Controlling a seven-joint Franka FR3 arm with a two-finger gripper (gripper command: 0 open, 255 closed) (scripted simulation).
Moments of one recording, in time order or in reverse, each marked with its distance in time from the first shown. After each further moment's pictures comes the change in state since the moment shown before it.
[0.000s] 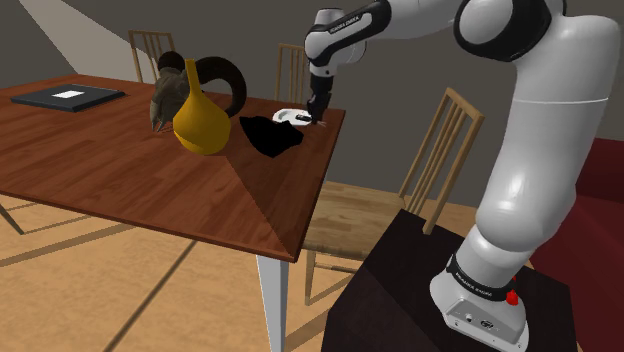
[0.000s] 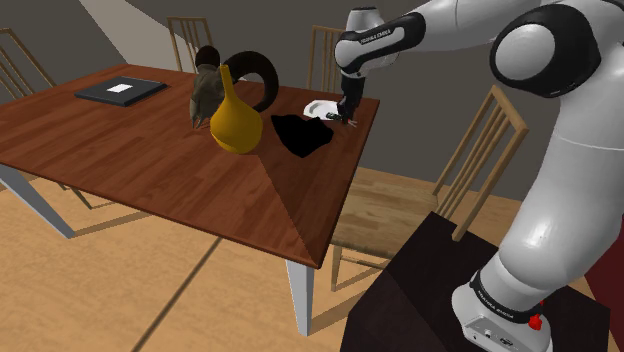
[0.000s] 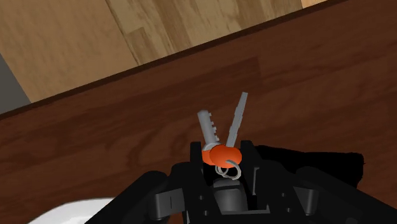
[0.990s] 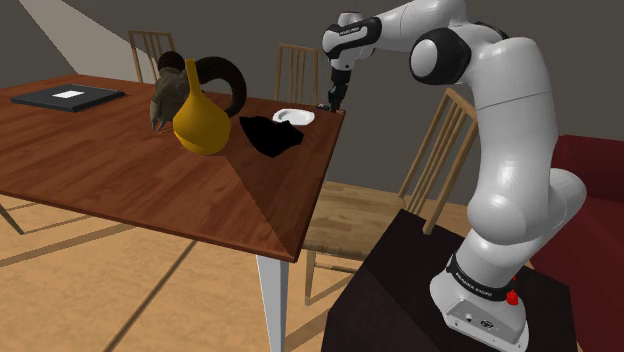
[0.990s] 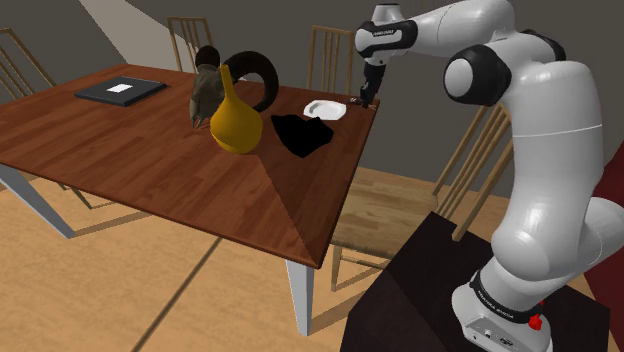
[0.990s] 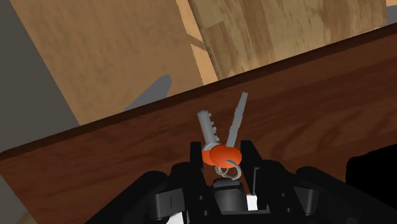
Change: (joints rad) arm -0.186 0.346 -0.057 0.508 0.056 -0.168 -0.244
